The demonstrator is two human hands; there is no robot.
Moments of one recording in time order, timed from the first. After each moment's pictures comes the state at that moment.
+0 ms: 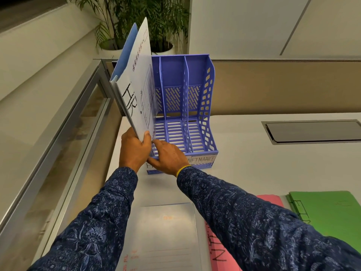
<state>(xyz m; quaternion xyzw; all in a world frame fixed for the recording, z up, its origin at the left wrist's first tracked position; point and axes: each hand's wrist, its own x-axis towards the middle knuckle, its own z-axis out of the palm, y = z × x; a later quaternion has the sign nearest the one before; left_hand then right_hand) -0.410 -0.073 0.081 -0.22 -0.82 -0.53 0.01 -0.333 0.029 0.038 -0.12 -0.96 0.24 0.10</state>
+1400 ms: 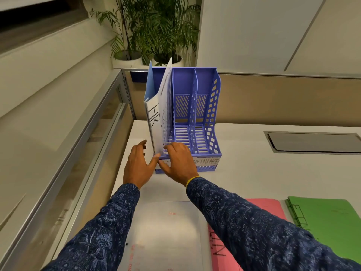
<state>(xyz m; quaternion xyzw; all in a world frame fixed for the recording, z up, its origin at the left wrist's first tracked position) -0.388 -0.129 0.043 -0.26 -0.87 -0.42 -0.02 -0.298 0.004 0.050 -0.13 -0.96 0.17 0.20</state>
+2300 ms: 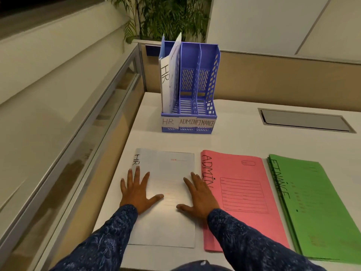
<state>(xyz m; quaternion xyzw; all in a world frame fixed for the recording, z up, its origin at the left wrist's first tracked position) -0.199 -0.305 -0.053 -0.29 -0.94 -0.05 -0.16 -0.034 -0.101 -0.036 -0.15 -0.97 0.19 -0.10</state>
